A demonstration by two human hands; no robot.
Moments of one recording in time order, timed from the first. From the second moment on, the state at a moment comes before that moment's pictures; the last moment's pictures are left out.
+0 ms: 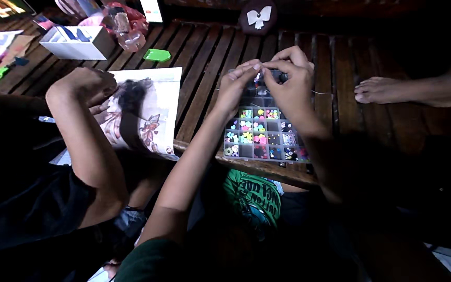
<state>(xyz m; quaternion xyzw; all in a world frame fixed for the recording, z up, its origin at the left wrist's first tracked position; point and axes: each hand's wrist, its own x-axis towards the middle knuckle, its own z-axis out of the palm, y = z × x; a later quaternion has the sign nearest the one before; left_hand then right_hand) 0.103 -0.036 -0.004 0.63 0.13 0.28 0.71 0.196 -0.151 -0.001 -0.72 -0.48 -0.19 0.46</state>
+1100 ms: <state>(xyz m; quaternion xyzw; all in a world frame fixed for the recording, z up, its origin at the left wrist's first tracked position) 0.105 -0.034 -0.005 0.60 0.10 0.25 0.75 0.206 -0.159 0.016 -0.68 -0.39 0.13 0.61</state>
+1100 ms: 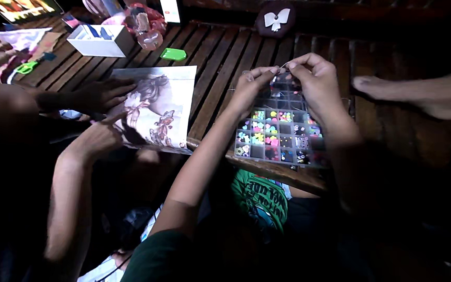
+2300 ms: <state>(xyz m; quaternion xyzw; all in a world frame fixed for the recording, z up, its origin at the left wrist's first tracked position) 0.105 -0.039 -0.005 0.58 0.00 0.24 0.77 0.204 -0.166 0.021 -0.62 -0.27 0.25 0.69</state>
